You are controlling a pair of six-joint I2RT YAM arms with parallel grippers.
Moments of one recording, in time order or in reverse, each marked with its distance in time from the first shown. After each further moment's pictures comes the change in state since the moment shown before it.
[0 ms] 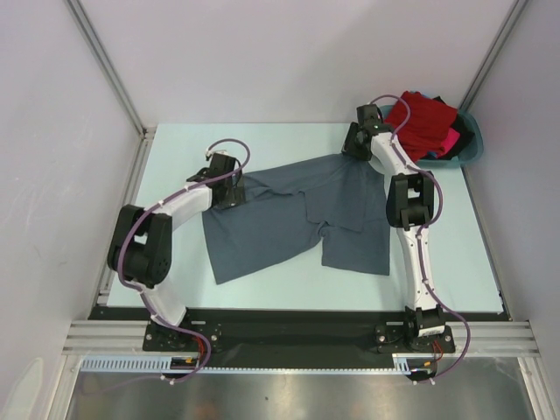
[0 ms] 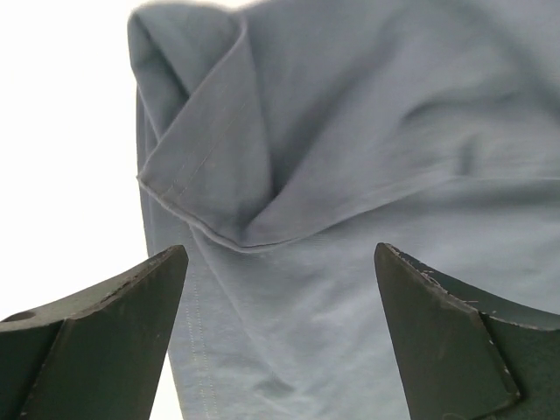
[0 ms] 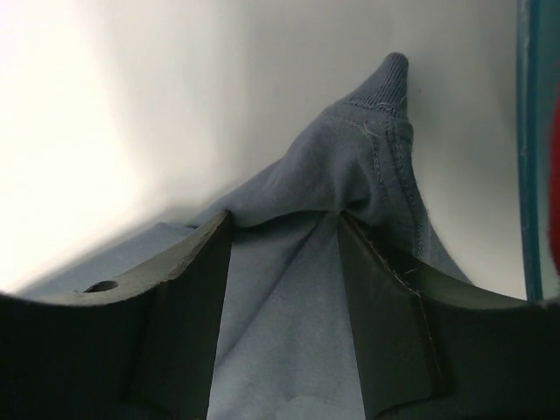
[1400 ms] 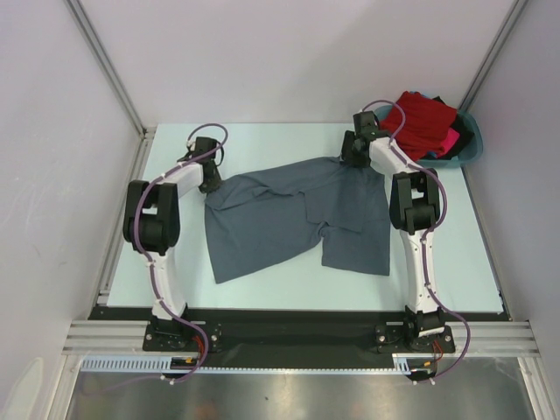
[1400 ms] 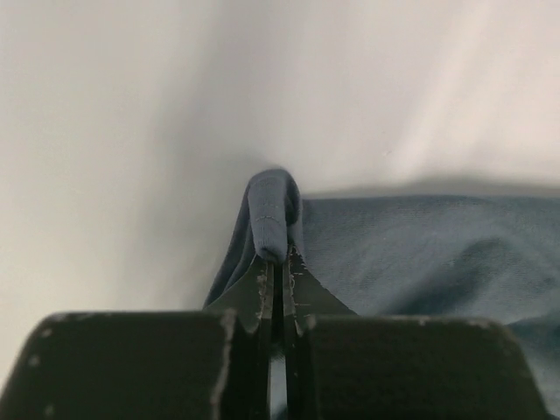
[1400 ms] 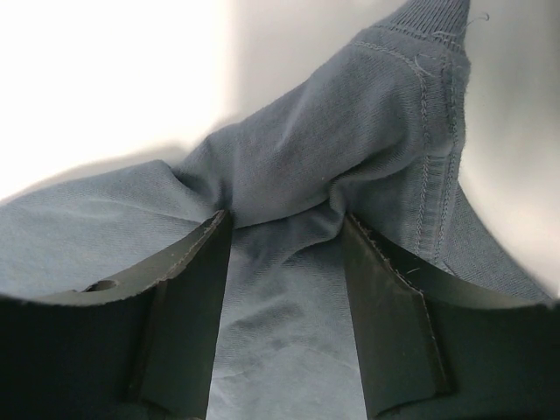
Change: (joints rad) left arm 0.187 0.333 0.306 -0.035 0.068 -0.078; right arm 0.039 -0.163 -0.288 0.106 -0.022 -0.089
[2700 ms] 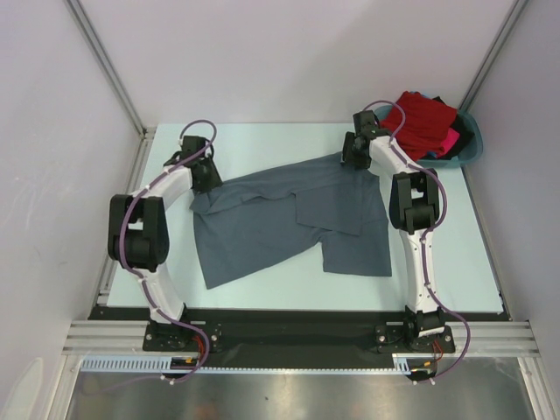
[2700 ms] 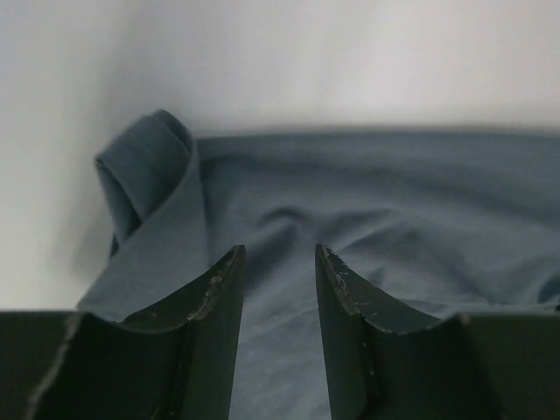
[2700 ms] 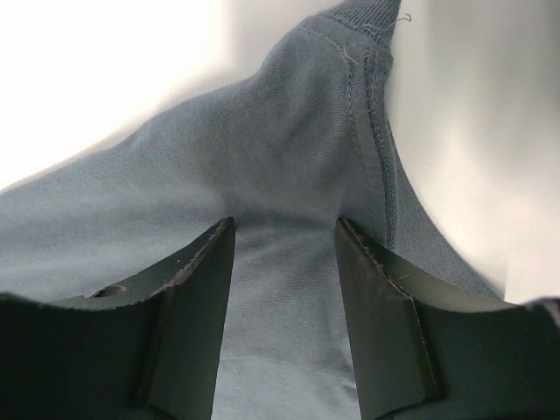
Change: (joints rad) left arm 0.048 -0.198 -0.119 0.002 0.180 -0.018; right arm -0.008 0.012 0.037 -0.072 0.002 -0.003
